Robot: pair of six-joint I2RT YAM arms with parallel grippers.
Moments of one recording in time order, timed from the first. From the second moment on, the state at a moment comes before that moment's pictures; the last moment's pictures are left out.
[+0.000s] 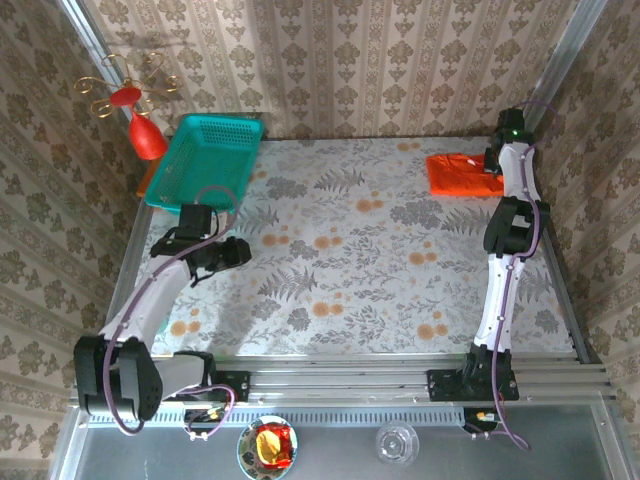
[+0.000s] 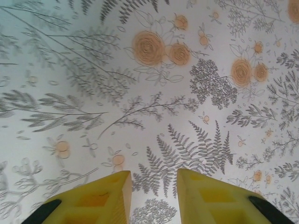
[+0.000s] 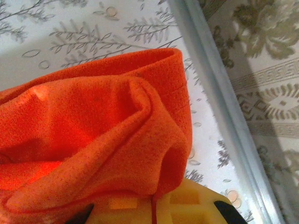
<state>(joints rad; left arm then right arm) -0.16 1.16 0.83 -0.68 0.31 -0.32 -0.29 2.65 2.56 -0.96 0.30 0.01</state>
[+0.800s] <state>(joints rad) -0.05 0.99 0.67 -0.62 0.14 -0.31 -0.19 2.23 2.02 -0.76 0.46 0.07</state>
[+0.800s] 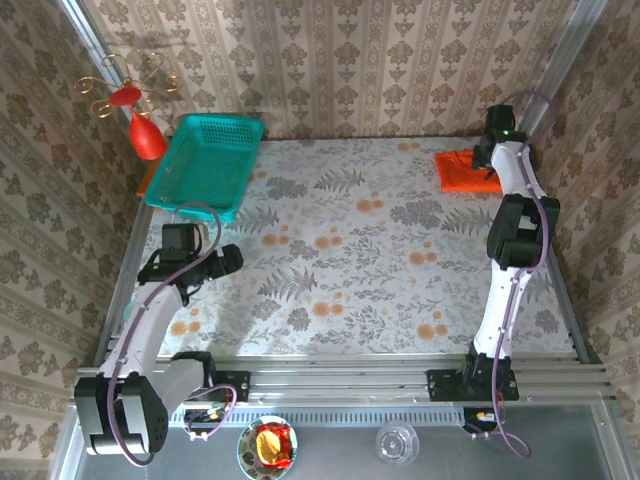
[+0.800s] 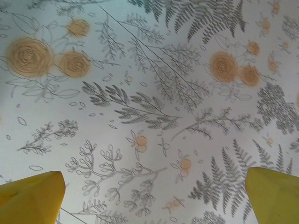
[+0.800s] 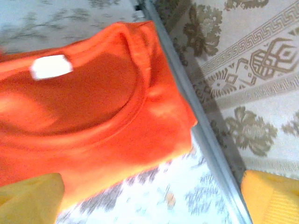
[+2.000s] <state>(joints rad) 0.02 1.33 0.29 0.66 0.04 0.03 -0.01 1.29 0.41 0.36 0.22 0.15</state>
